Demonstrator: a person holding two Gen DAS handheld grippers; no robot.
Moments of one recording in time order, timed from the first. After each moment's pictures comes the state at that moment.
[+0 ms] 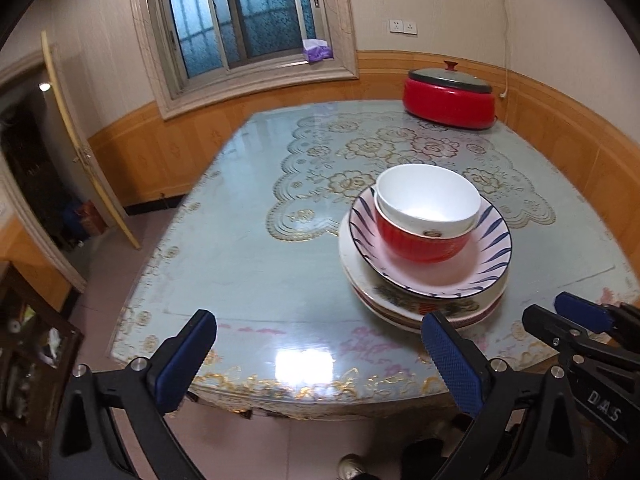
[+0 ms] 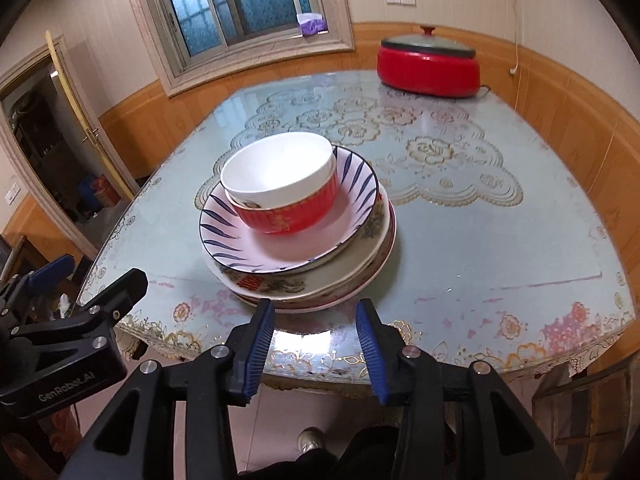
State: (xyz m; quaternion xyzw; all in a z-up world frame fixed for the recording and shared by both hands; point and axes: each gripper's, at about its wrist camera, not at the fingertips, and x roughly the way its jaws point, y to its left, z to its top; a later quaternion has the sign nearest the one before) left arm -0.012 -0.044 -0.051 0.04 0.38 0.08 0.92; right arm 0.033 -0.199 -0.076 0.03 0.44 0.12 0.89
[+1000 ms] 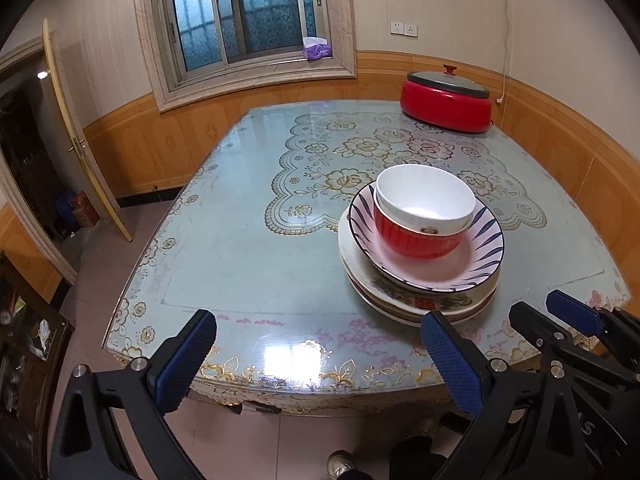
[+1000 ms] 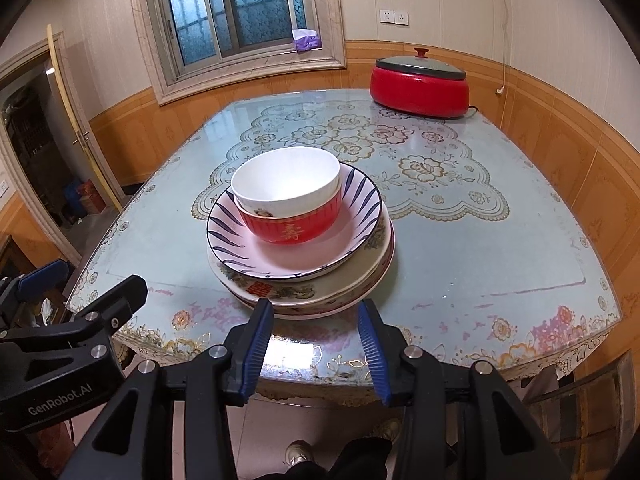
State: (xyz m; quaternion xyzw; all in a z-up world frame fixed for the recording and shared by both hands) left arm -0.019 -0.036 -0.050 0.01 0.39 0.06 0.92; right arm 0.020 -0.180 -0.068 0.02 0.42 0.10 0.90
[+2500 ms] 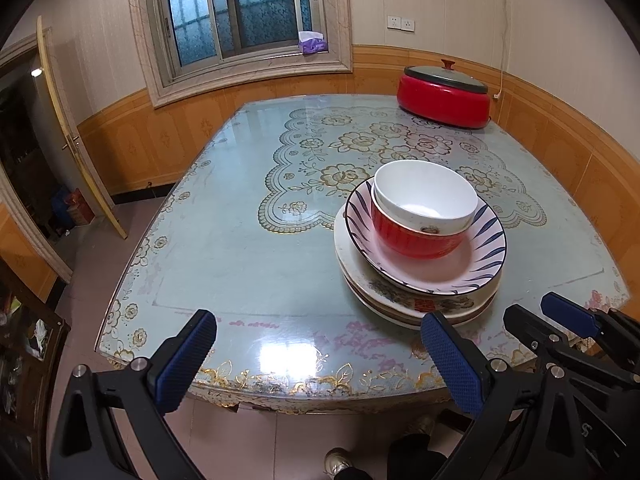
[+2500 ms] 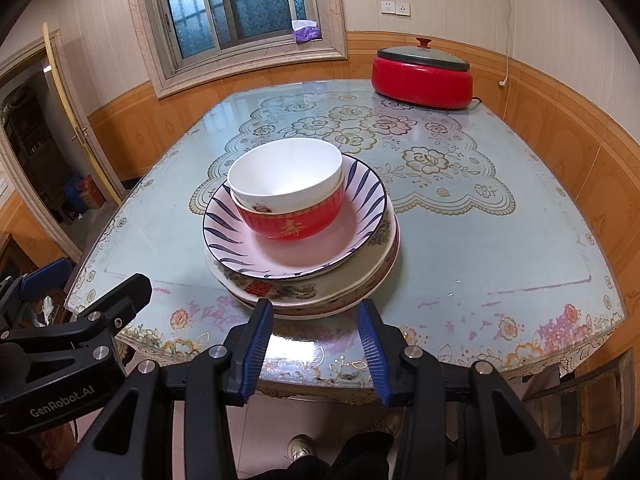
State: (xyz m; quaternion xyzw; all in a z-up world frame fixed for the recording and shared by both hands) left arm -0.007 -0.035 -0.055 0.01 0.40 0.05 0.92; right arm 0.031 -0.178 -0.075 0.02 0.43 0.10 0.90
